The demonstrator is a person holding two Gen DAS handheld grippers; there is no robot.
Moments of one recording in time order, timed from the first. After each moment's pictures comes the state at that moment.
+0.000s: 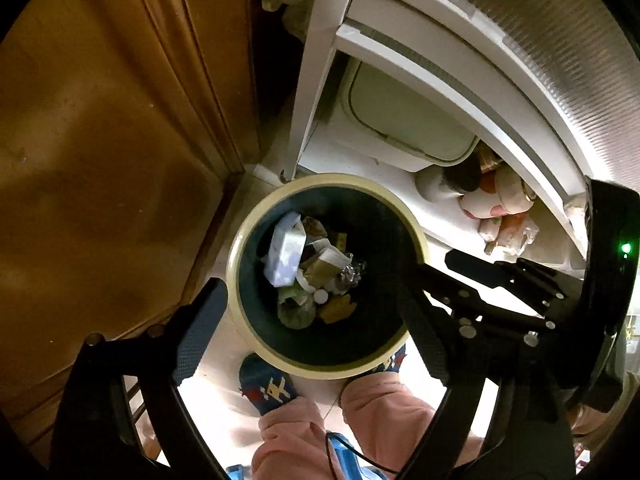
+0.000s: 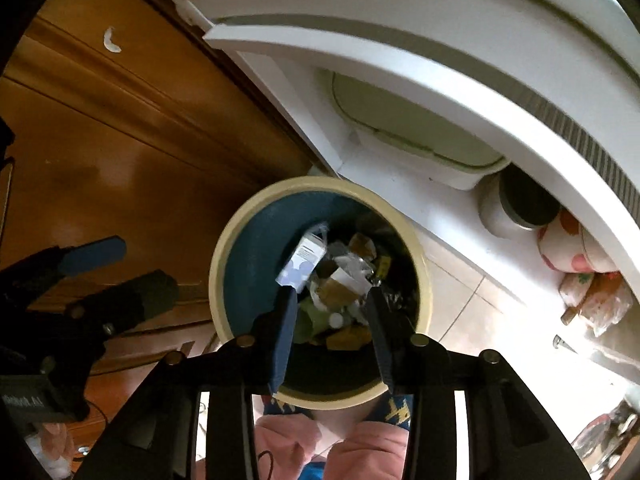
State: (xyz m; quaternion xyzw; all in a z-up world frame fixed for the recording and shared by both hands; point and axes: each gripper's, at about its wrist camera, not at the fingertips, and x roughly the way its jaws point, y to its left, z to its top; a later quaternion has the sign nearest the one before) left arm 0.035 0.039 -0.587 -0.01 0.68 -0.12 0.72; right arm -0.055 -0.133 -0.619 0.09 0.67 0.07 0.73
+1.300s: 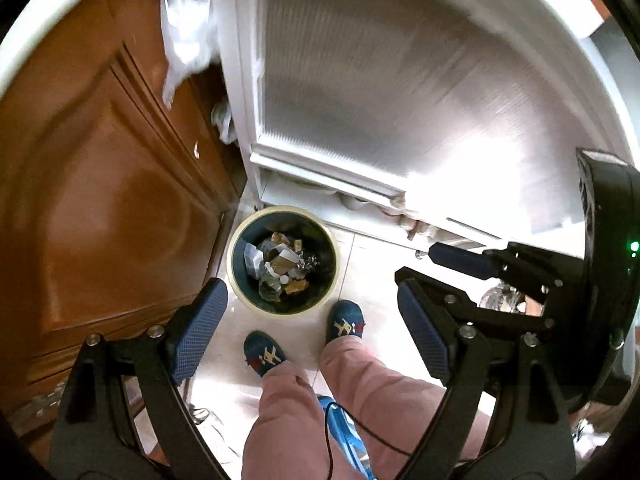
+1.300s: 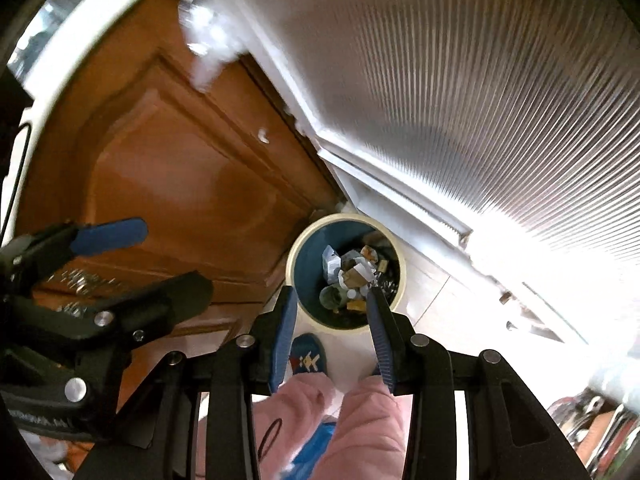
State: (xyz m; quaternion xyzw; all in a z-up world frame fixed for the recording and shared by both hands) left arm -0.015 -0.011 -0.294 0.03 0.64 -0.18 0.75; right arm -0.107 -0.141 -0.302 0.07 0.64 0.10 0.75
